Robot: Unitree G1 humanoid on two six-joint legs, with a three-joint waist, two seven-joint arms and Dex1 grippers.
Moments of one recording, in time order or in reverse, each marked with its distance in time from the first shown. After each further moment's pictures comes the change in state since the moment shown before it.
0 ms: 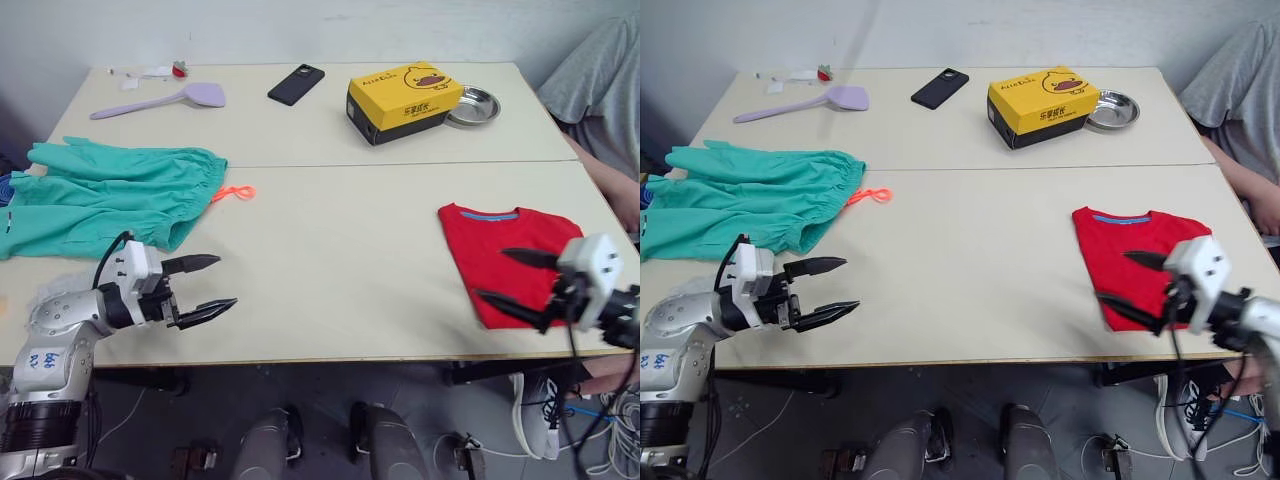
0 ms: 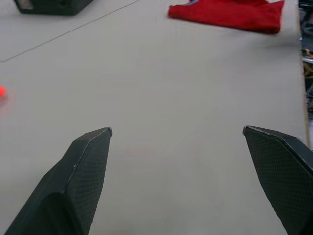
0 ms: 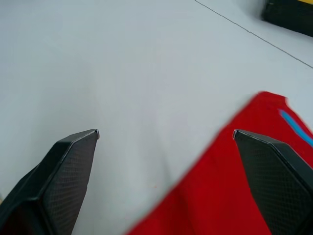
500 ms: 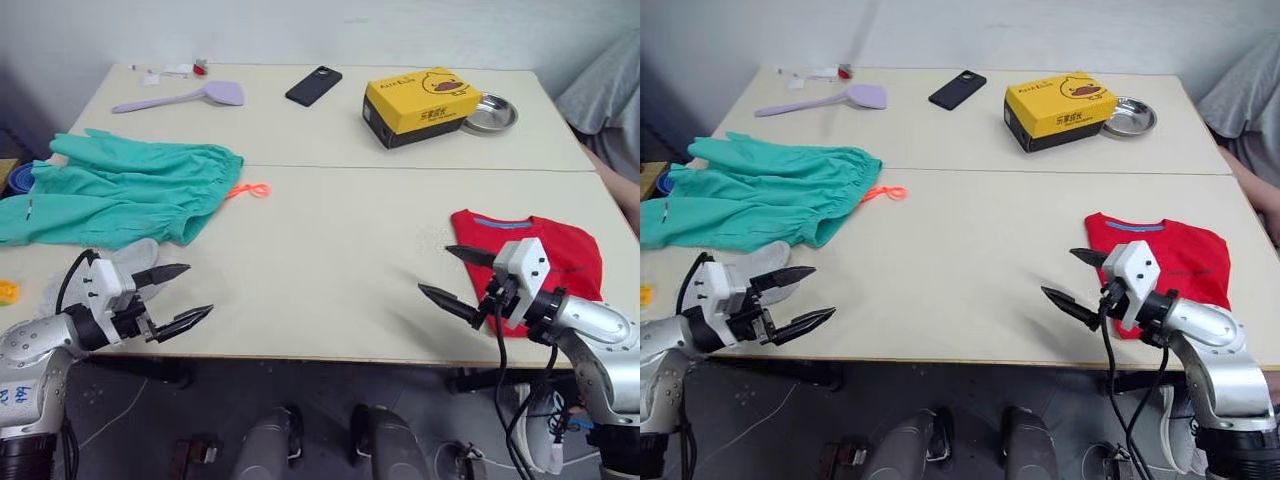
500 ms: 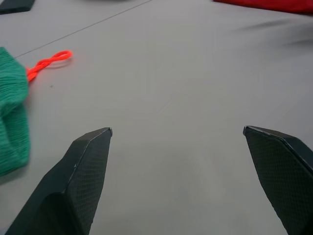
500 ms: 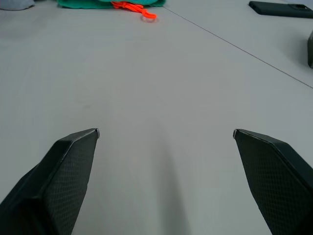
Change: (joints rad) left arm 0.156 0.001 0.126 -0.083 0.004 -0.019 0.077; right arm -0.076 0.109 0.160 -0.022 -0.036 -0.060 -0.110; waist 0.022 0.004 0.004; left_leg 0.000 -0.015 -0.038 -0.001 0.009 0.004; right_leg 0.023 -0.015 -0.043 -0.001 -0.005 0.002
